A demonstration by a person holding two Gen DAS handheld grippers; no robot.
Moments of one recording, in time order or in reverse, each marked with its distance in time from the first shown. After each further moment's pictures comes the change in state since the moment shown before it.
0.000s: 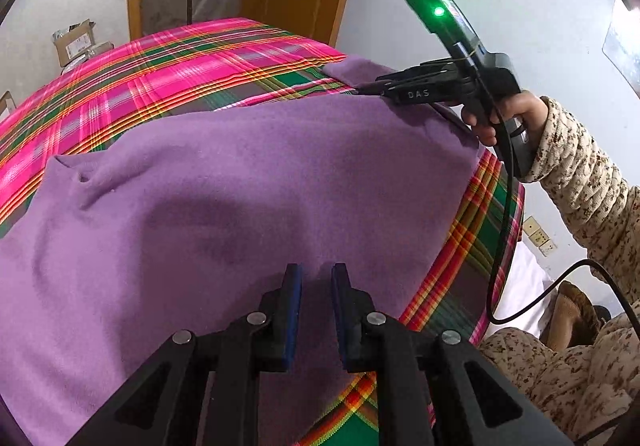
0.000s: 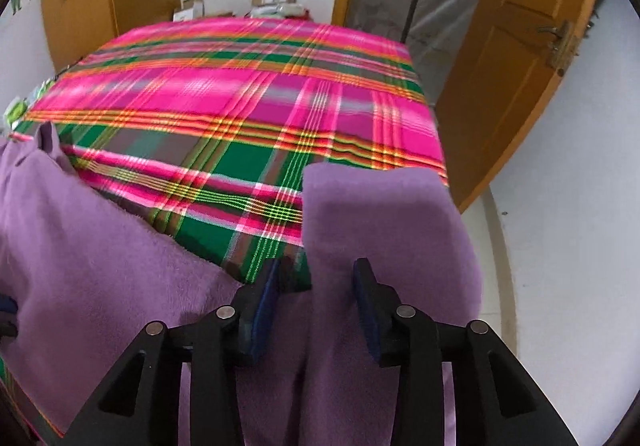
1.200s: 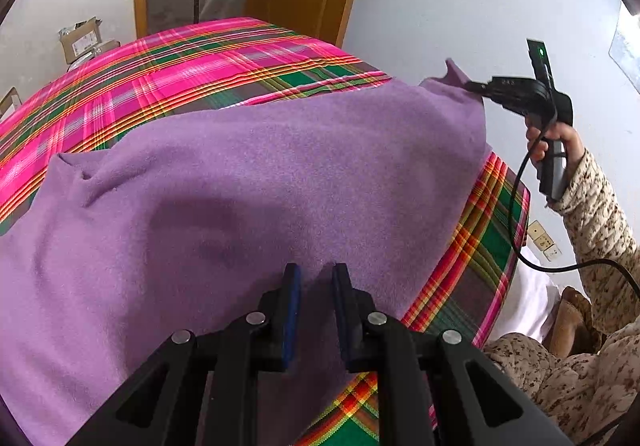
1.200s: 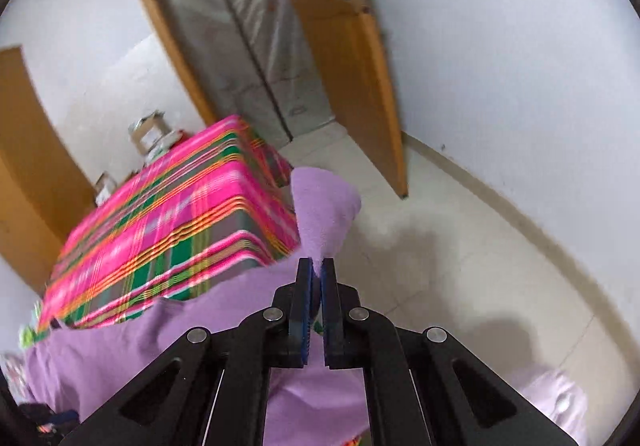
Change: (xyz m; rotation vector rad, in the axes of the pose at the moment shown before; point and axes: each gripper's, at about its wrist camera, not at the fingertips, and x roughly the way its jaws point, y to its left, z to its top) left arm -0.001 0.001 0.002 -0.013 0.001 0.023; right arm -0.082 -0.164 -0.114 0.749 -0.248 -0.017
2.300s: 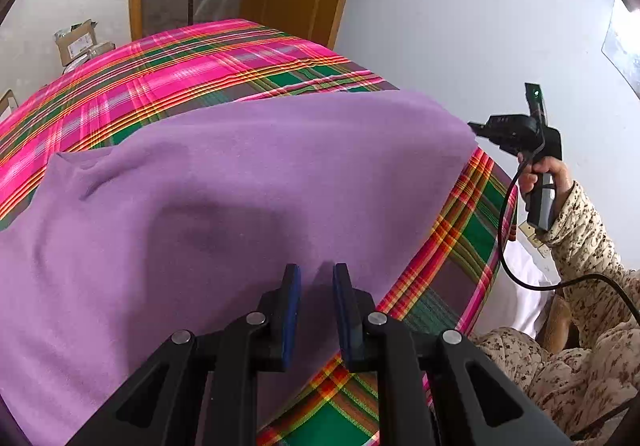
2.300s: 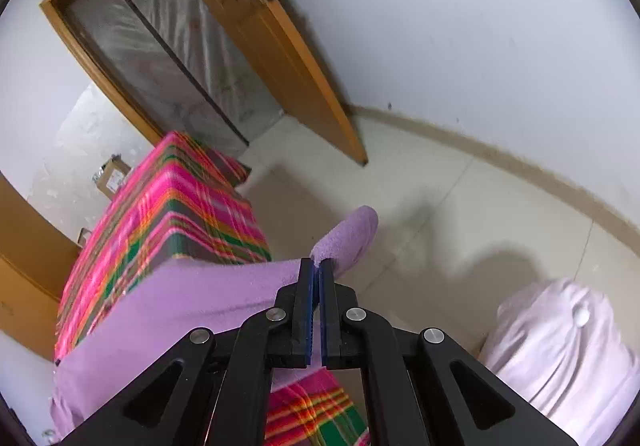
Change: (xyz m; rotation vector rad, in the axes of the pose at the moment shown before) left arm -0.010 -0.011 -0.007 0.005 -0.002 -0.019; right arm -0.005 -0.065 -0.052 0.256 0.031 -0.069
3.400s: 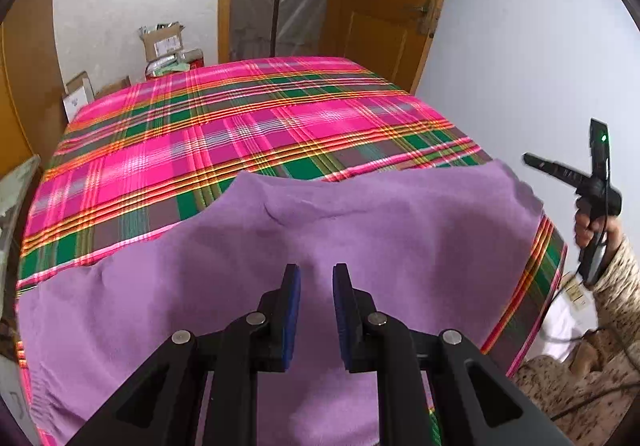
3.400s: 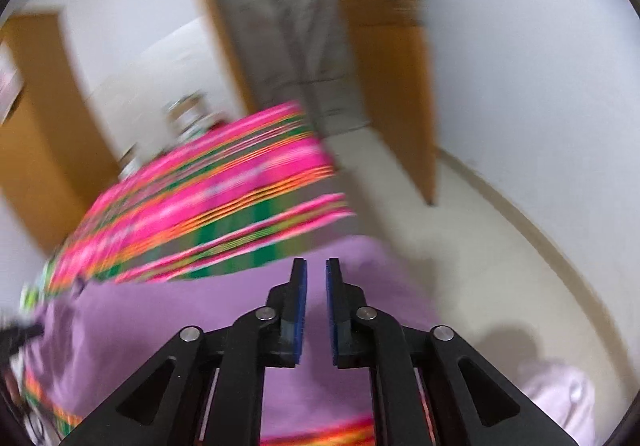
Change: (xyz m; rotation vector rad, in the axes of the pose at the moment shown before) left arm -0.082 0.115 0.008 -0.173 -0.112 0.172; right arm -0.027 0.173 -0.036 -0.483 -0.023 0.166
